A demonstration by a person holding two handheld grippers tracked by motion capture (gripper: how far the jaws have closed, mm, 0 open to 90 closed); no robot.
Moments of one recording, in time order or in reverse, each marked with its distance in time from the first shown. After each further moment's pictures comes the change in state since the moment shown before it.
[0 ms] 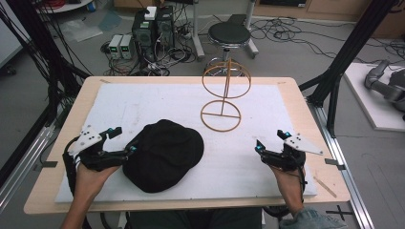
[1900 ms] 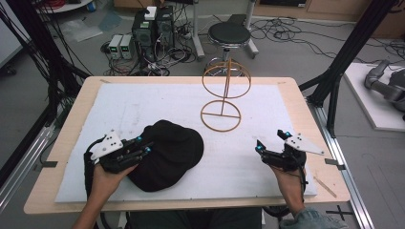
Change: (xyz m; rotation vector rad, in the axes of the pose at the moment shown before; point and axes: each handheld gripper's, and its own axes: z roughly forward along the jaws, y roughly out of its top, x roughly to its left) left arm -0.021 -0.006 0.024 0.004 -0.147 0.083; right arm -0.001 0.001 -0.001 -0.012 0.008 -0.003
